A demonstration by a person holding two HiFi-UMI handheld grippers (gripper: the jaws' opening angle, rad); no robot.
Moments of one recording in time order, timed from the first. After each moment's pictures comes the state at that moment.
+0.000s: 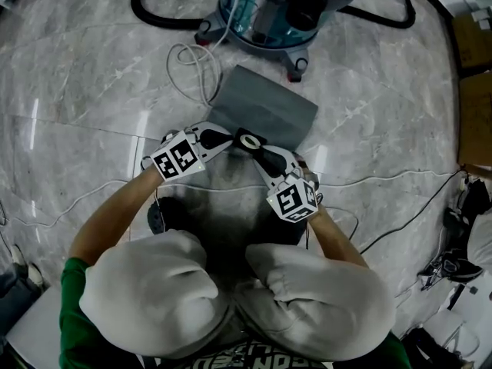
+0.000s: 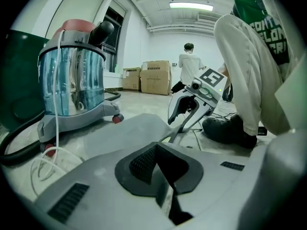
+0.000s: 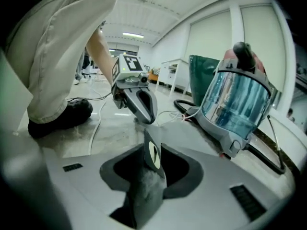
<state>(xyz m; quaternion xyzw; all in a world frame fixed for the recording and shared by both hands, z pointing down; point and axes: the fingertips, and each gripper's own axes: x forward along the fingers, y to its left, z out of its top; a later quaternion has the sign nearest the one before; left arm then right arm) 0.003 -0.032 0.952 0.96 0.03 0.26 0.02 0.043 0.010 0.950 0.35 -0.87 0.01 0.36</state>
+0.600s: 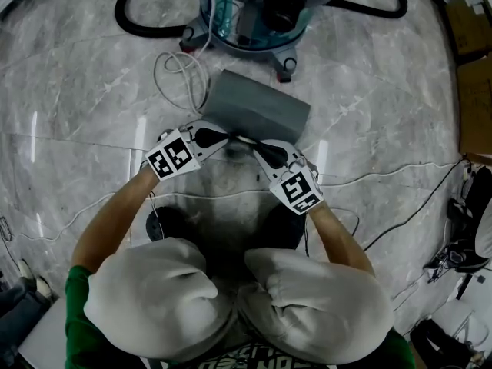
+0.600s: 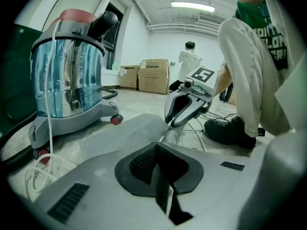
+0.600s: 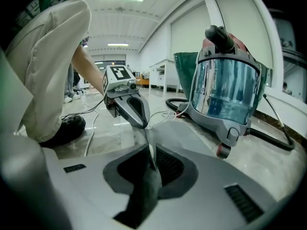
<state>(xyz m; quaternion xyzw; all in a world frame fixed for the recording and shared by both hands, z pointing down) 0.022 -0.051 0.950 0.96 0.06 0.27 0.03 0.068 -0.022 0.938 0.38 -0.87 0.08 0.30</state>
